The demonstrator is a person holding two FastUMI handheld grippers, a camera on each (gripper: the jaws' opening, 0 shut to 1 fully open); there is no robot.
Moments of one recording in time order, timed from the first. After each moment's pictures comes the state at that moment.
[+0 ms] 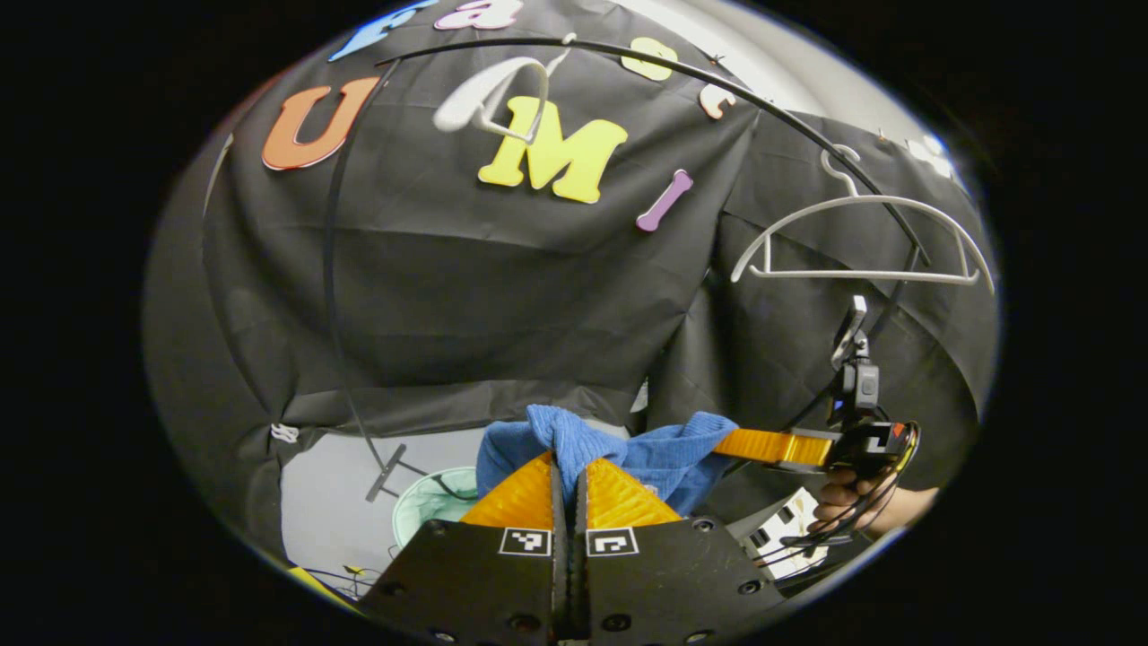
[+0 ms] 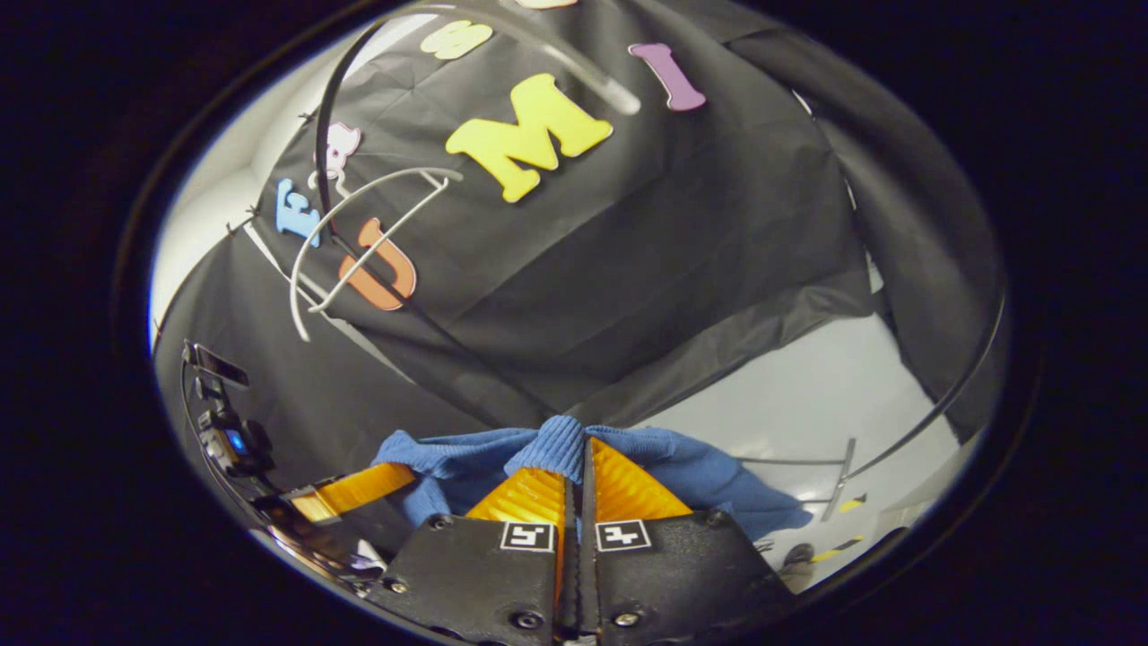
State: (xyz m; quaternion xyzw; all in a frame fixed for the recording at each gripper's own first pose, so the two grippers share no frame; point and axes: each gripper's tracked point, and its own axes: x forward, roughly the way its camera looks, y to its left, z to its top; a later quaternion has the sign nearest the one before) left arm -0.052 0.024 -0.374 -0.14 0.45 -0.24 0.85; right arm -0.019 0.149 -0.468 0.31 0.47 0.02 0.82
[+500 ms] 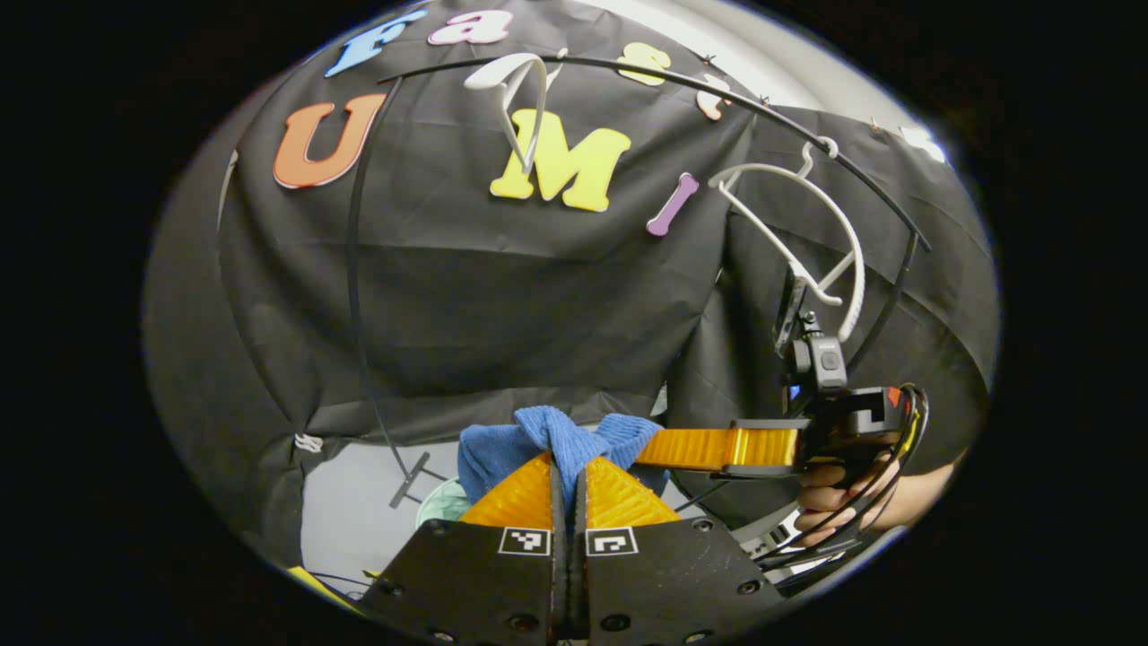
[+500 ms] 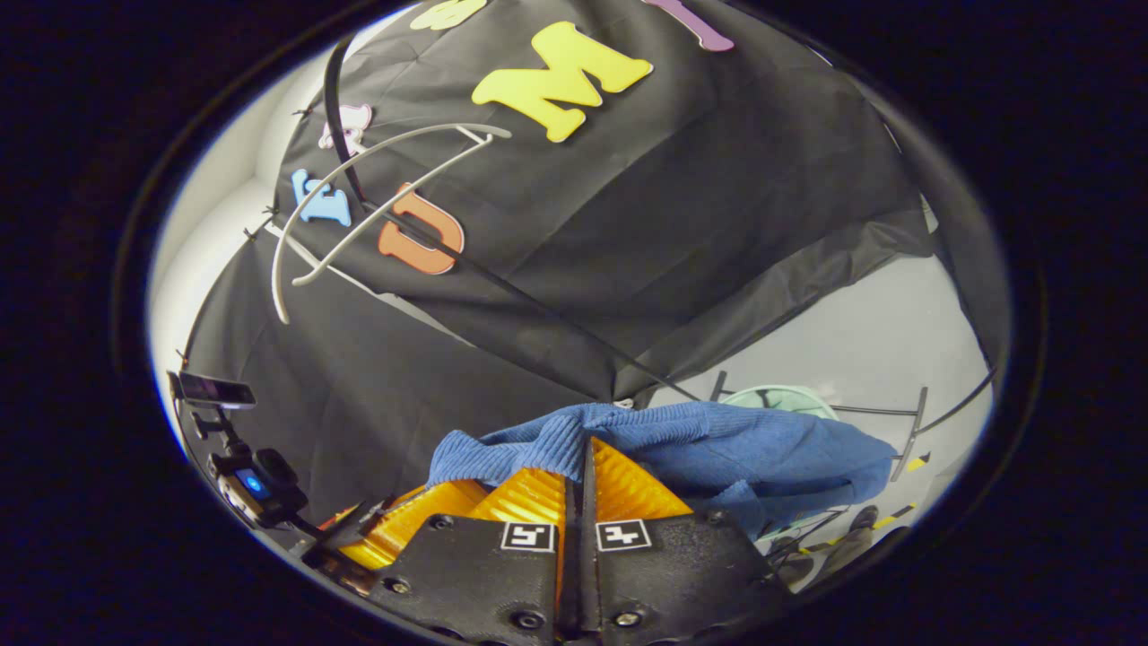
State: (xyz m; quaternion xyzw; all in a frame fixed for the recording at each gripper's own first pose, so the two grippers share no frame) left arm -0.058 0.043 -0.354 -0.11 0.42 -0.23 0.87; right arm -0.004 0.253 -0.463 0.37 0.51 0.11 0.77
